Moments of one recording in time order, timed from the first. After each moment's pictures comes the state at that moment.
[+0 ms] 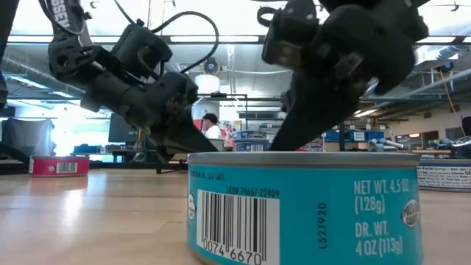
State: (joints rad) left arm -0.01 1.71 0.49 0.75 -0.01 -0.42; right arm 0.36 1.85 1.01 -0.01 0.13 0.36
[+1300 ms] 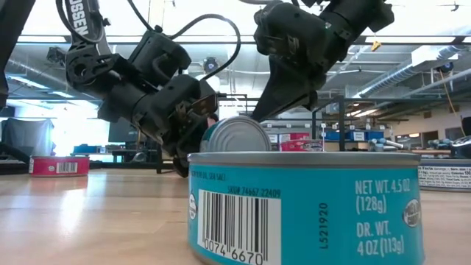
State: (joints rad) left arm -0.05 1.88 0.62 0.78 0.13 -0.43; right arm 0.20 1.73 1.05 -0.16 0.19 0.50
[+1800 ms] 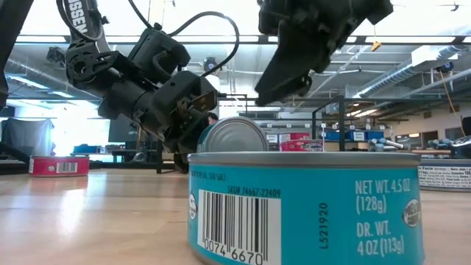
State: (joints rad) left arm -0.05 1.86 0.62 0.77 0.12 -0.43; right arm 0.19 1.65 1.05 -0.18 0.06 0.32
